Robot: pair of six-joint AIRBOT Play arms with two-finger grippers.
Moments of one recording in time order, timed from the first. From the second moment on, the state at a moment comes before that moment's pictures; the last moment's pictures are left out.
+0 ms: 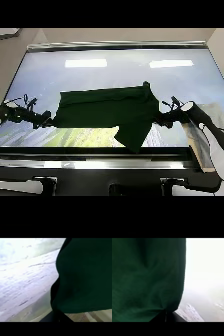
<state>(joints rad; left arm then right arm) 0.38 -1.59 1.10 1.03 -1.30 -1.34 -0.15 -1.50 0.95 -0.99 0.94 1.53</state>
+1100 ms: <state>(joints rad) 0.38 -0.74 1.90 1.09 -0.94 -1.50 -0.15 -0.55 1.65 -1.52 0.80 1.61</state>
